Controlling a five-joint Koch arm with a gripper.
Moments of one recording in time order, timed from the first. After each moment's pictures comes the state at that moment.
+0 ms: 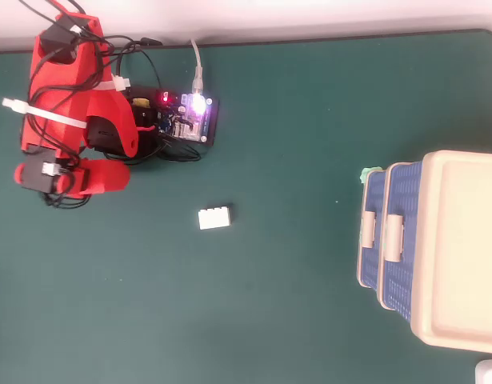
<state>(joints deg) 3.9 132.1 127.6 94.0 70.3</state>
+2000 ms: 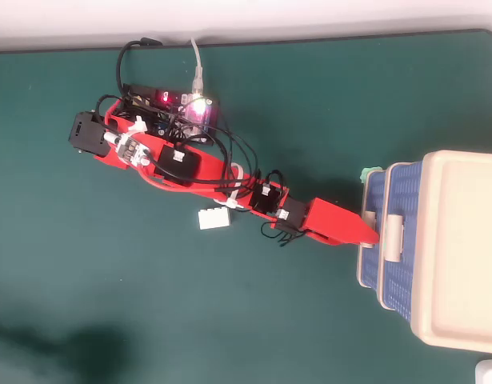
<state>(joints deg) -81.9 49.8 83.6 -34.1 167.1</state>
